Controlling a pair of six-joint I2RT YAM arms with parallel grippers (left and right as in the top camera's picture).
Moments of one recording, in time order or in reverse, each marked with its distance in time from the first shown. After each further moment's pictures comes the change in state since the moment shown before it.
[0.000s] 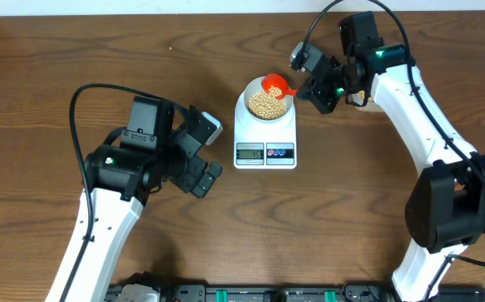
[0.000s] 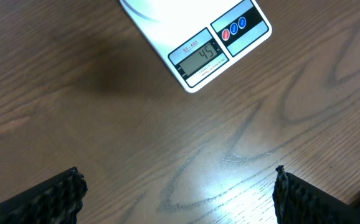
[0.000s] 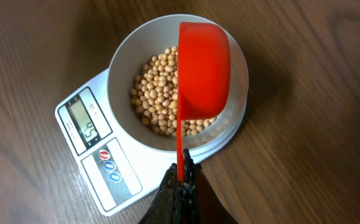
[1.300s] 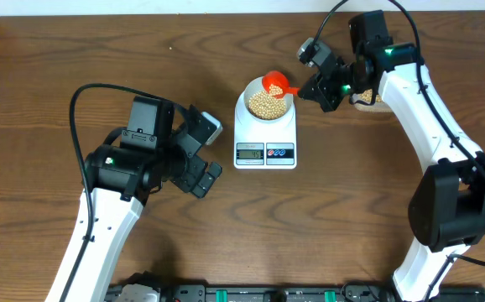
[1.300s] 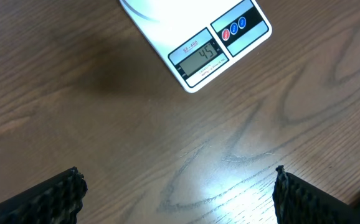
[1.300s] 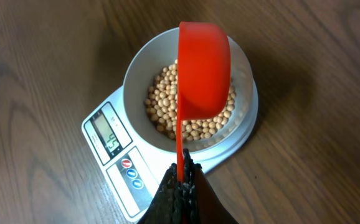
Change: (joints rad) left arm 0.000 0.000 0.000 0.000 0.000 0.000; right arm -0.036 0.000 0.000 -0.010 -0.106 0.090
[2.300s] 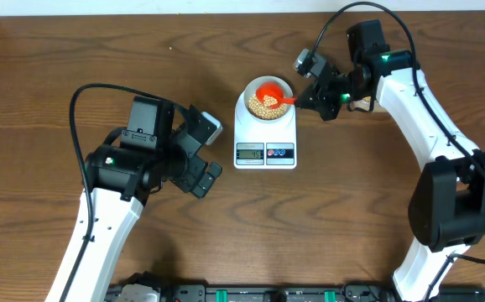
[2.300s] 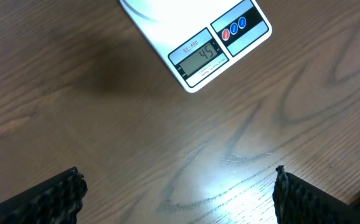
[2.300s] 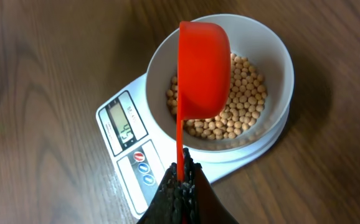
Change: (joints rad) left arm 0.000 0.000 0.000 0.000 0.000 0.000; right arm 0.000 0.000 -0.066 0.012 -0.078 -0.089
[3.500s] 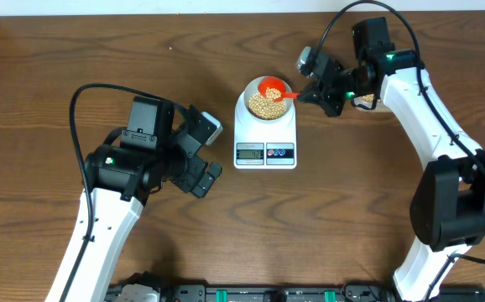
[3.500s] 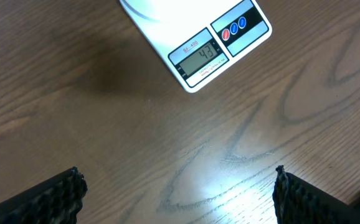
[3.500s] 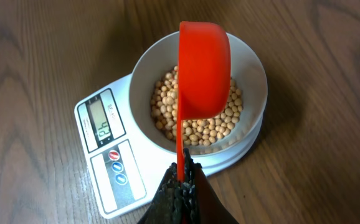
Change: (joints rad) left arm 0.000 0.000 0.000 0.000 0.000 0.000; right arm -0.018 0.000 0.000 0.045 0.002 -0.145
